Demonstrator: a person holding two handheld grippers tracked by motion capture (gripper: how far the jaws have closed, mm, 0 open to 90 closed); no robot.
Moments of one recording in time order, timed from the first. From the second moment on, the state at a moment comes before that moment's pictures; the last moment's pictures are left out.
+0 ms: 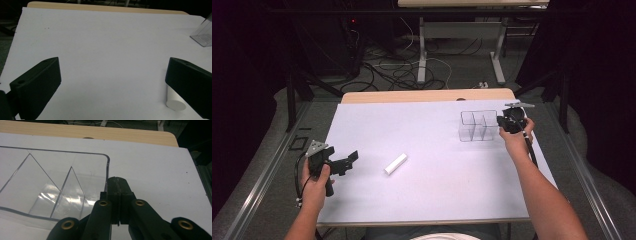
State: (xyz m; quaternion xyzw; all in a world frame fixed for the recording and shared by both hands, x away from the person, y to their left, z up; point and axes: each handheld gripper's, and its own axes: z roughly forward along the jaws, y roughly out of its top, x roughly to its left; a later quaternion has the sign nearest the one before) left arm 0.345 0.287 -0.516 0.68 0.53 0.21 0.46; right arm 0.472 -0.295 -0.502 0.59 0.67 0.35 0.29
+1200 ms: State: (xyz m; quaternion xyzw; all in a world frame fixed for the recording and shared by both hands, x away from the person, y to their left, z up) left arm 0.345 0.287 -0.517 0.68 0.53 0.22 0.46; right arm 0.458 -0.193 -0.504 0.57 0.69 0.38 0.24
